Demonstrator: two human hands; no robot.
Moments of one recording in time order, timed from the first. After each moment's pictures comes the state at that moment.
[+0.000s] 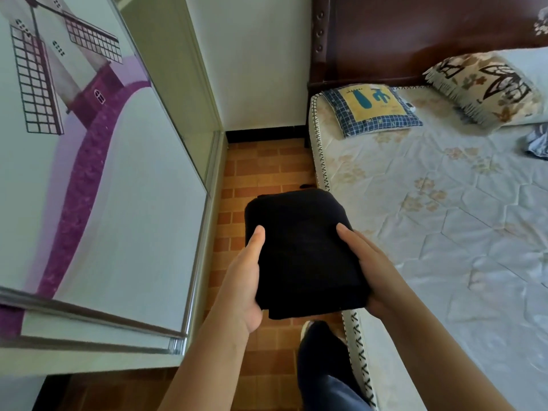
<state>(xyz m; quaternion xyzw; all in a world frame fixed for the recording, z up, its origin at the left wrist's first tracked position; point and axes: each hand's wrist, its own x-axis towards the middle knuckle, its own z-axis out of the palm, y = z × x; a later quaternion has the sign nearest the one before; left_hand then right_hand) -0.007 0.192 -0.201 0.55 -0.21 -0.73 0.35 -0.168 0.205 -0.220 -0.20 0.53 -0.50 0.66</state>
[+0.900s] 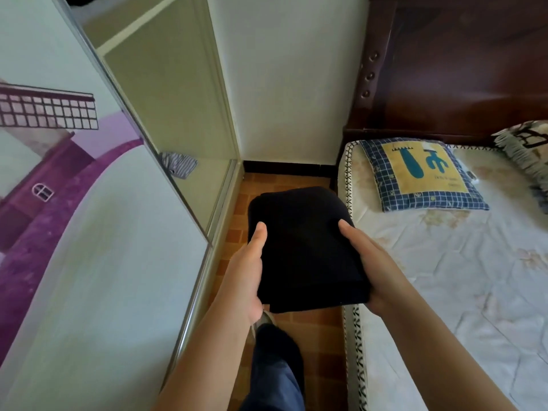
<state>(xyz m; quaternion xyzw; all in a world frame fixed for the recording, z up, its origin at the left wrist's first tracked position) -0.052 -0.189 -0.202 0.59 -0.16 -0.70 0.37 -0.218 -0.192 -0.212 -0.22 0.52 -0.44 0.70</state>
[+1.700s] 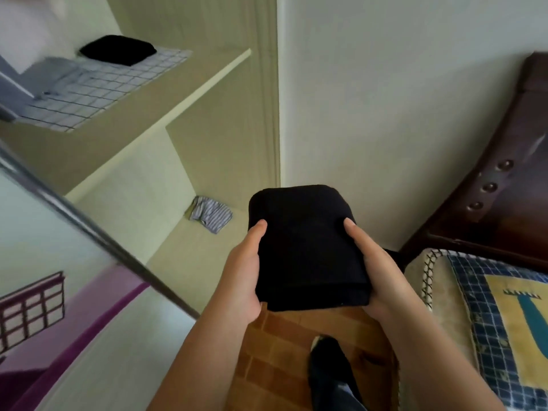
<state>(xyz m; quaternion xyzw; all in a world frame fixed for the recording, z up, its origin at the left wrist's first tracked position) 0.046 -0.605 -0.165 0.59 -0.09 -0.65 0.47 -0.115 -0.643 -0.185 -0.25 0.49 -0.38 0.74</state>
